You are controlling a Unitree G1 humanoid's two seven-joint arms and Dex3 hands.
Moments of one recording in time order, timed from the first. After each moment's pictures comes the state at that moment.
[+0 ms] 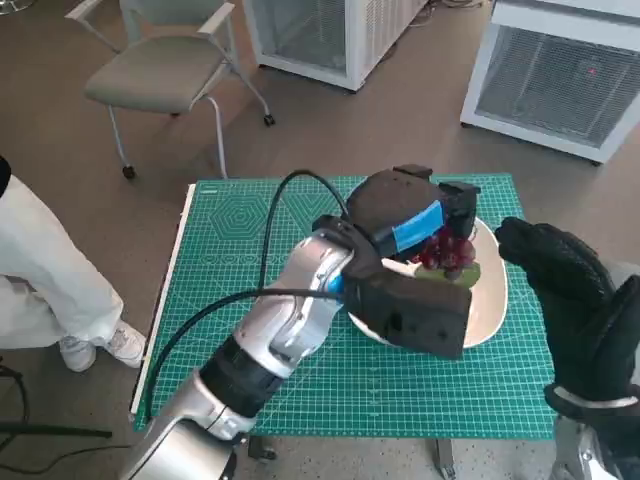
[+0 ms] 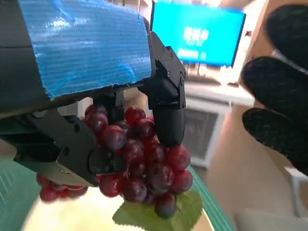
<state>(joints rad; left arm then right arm) -1.09 0.07 -0.46 0.57 0.65 0.06 -0.22 -0.23 -0.19 -0.19 -0.18 0.31 -0.22 0.29</state>
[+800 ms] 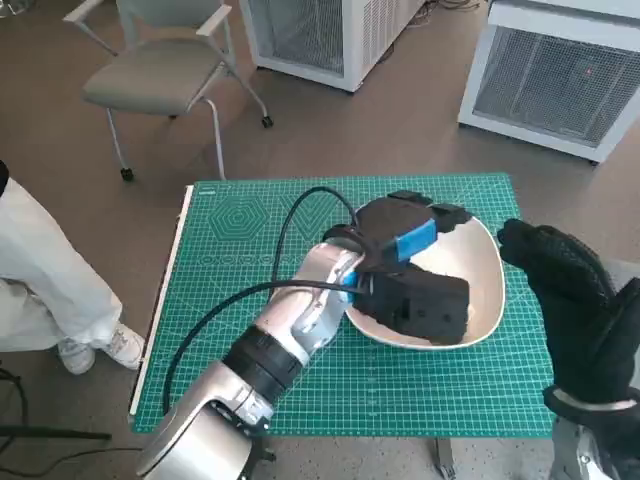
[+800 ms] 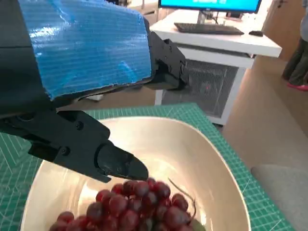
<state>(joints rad) -1.16 0.03 -0.49 0.92 0.63 -0.06 -0.15 -0.22 -0.18 -0.18 -0.18 0.30 -0.23 0.27</state>
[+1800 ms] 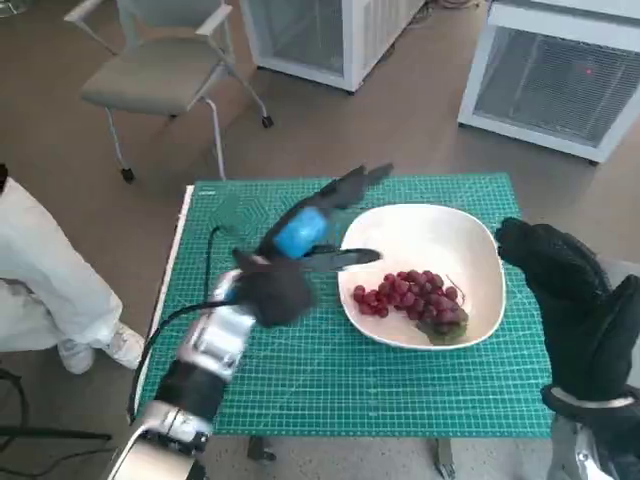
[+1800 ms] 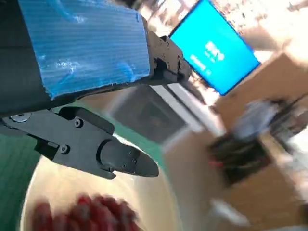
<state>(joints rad) -0.83 0.19 -0.10 0.75 0.07 -0.41 -0.28 -0.23 -0.18 -0.17 -0.17 0.30 -0.22 0.27</state>
